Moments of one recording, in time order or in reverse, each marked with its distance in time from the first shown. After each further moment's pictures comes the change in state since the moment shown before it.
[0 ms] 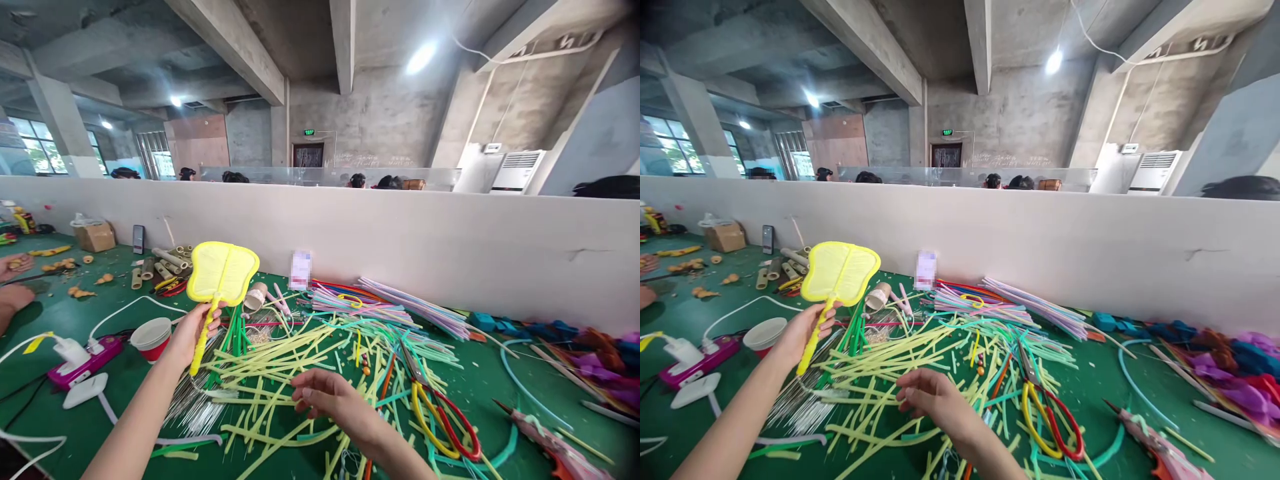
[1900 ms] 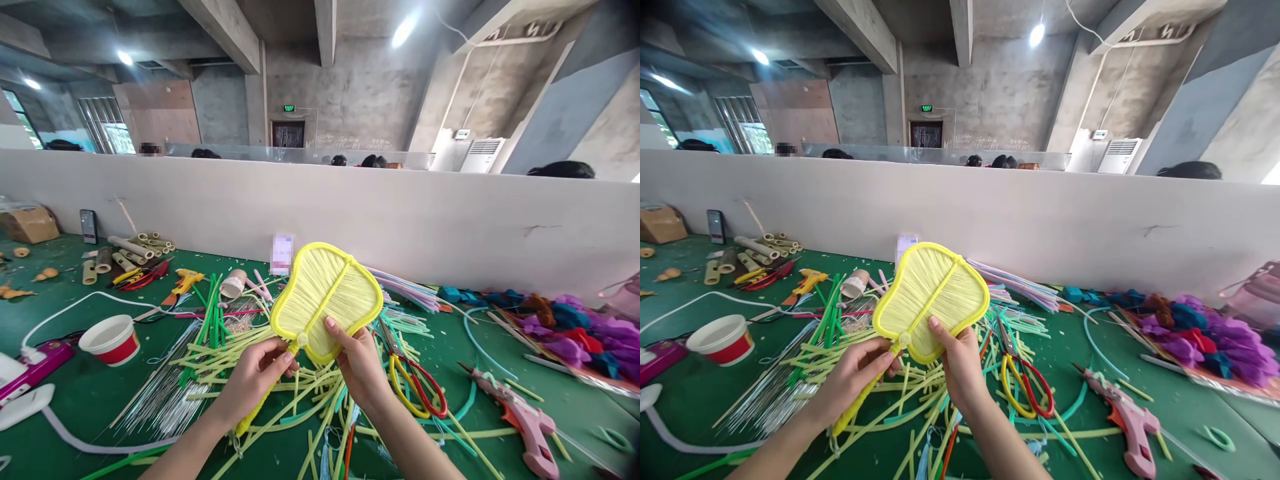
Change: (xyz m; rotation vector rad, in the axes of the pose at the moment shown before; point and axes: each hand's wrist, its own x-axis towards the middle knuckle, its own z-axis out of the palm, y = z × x) left_hand -0.104 -0.082 0.121 0.541 -0.549 0.016; right_hand 0.002 -0.029 -0.018 0.475 0.534 -0.401
